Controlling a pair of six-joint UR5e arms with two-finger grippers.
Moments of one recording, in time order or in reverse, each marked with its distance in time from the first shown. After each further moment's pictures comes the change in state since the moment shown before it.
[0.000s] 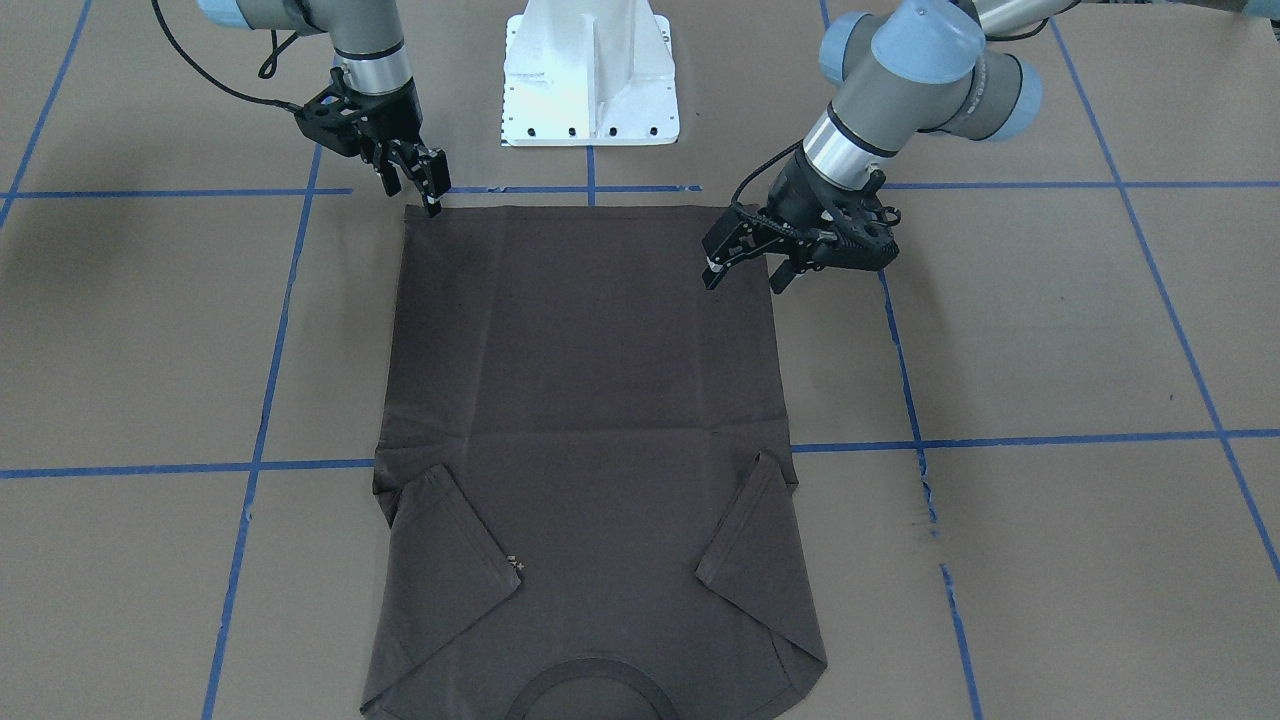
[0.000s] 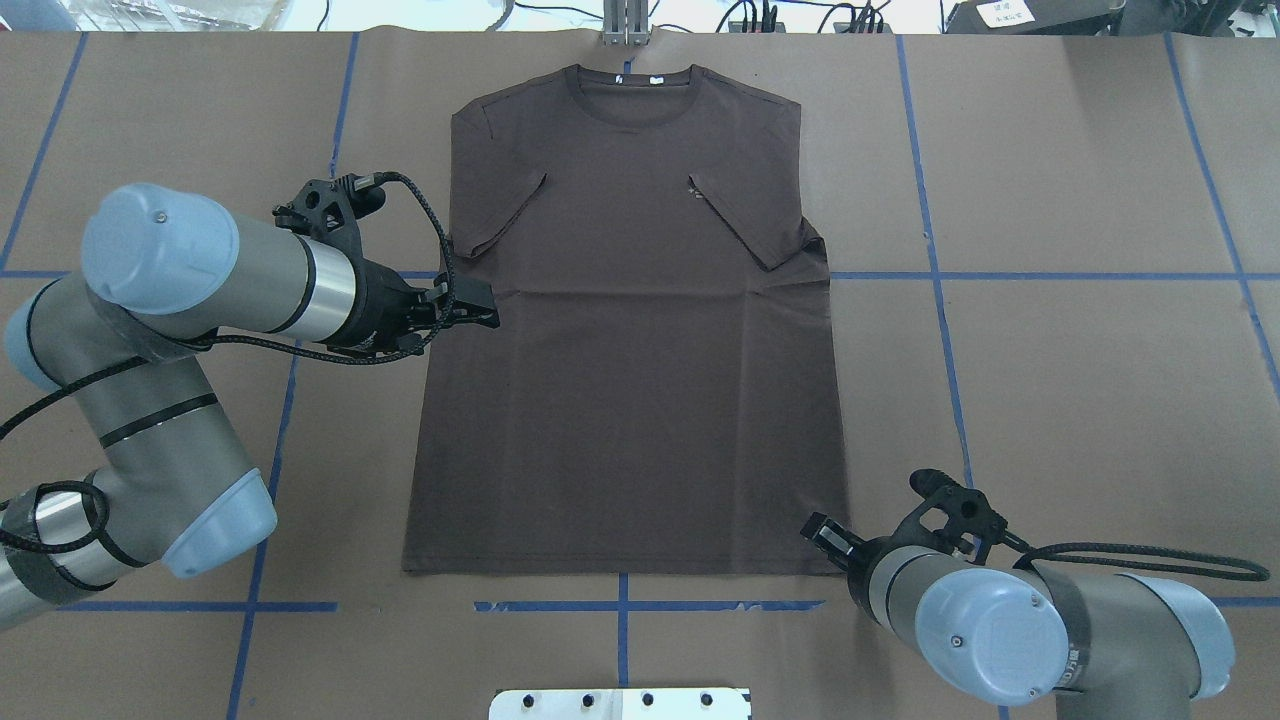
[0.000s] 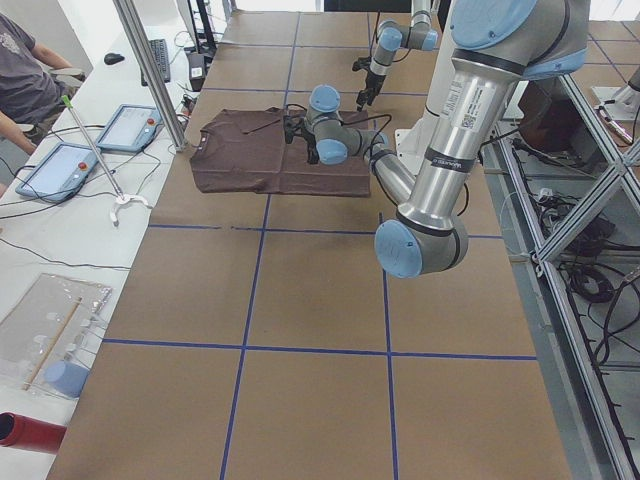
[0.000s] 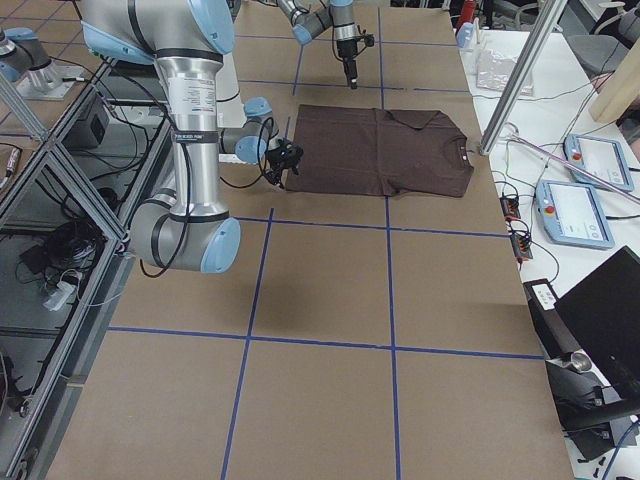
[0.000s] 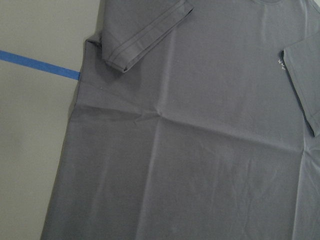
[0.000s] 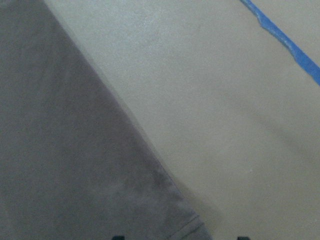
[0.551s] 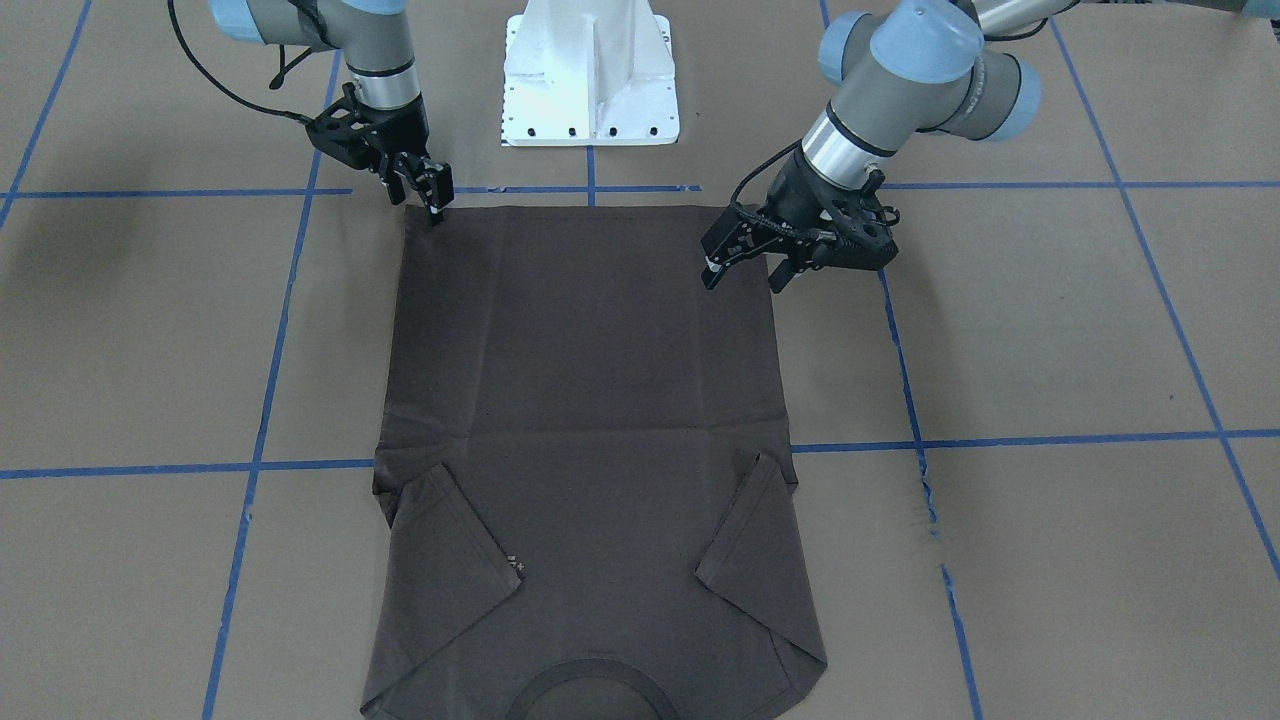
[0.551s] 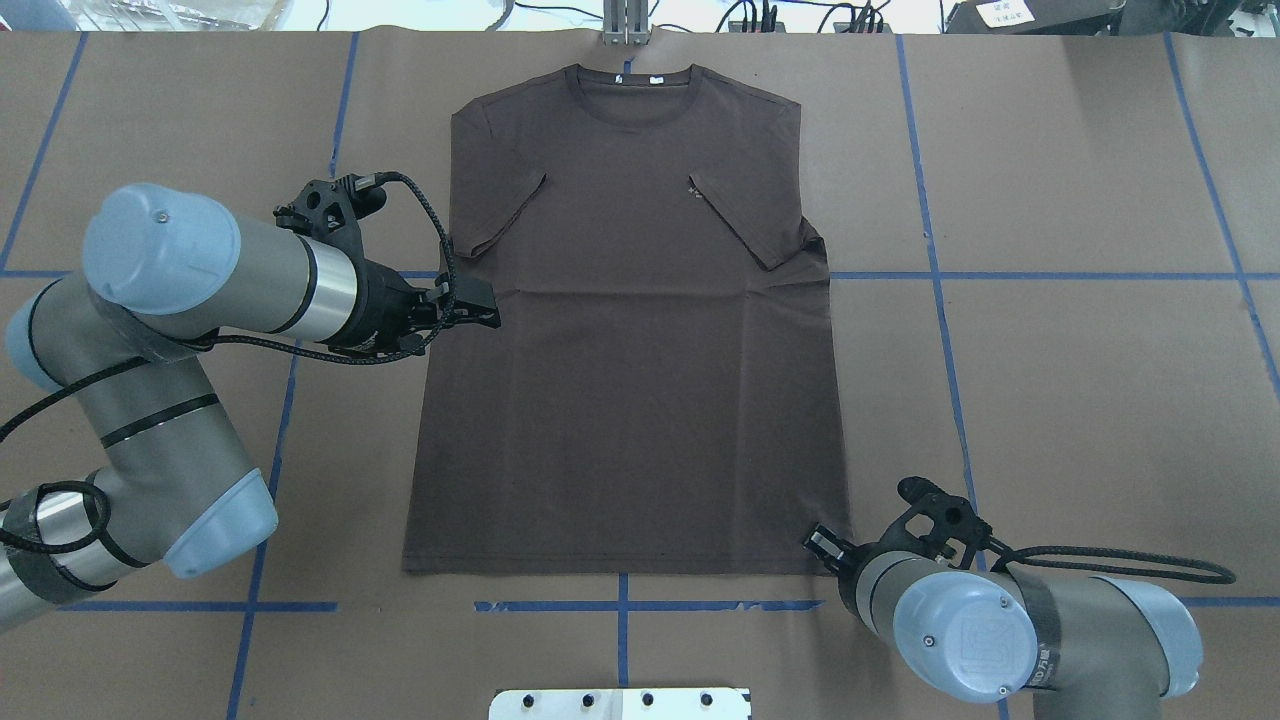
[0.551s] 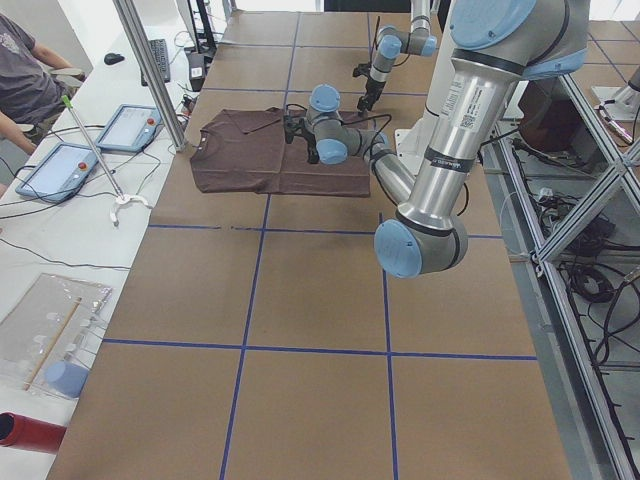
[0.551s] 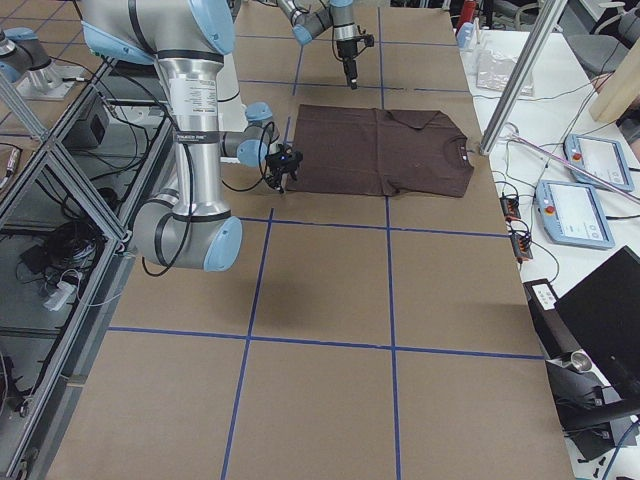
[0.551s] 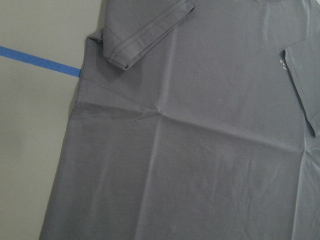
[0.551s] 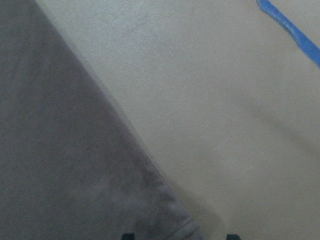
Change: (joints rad) left arm 0.001 -0.002 0.000 0.000 0.000 -0.005; right arm -0.004 0.020 -0.045 0.000 0.006 0.005
